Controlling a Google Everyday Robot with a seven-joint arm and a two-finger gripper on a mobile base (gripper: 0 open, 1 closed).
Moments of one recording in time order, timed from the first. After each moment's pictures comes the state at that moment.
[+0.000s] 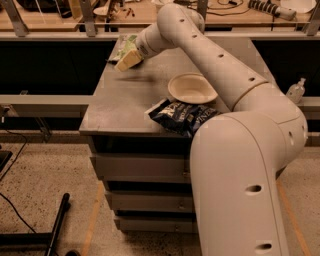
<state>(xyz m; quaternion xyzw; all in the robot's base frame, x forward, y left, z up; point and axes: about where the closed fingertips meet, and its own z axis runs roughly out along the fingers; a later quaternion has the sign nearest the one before) 0.863 0.091 0.876 -0.47 0.75 0.12 0.46</state>
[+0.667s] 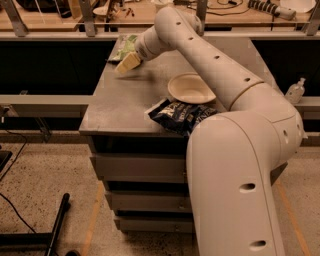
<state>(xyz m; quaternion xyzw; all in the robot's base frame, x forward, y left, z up) 0.867 0.091 0.861 -0.46 0.76 0.12 0.45</state>
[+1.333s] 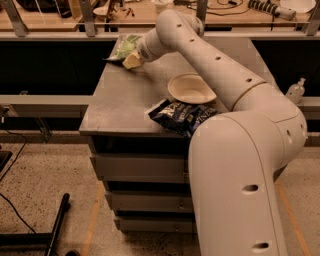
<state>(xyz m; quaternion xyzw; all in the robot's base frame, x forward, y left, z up) 0.869 0.084 0.858 -0.45 0.76 0.11 0.45</state>
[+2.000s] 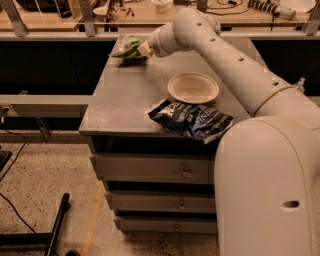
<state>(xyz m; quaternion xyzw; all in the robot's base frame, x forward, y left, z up) 0.864 0.048 0.892 -0.42 0.75 0.12 0.50</state>
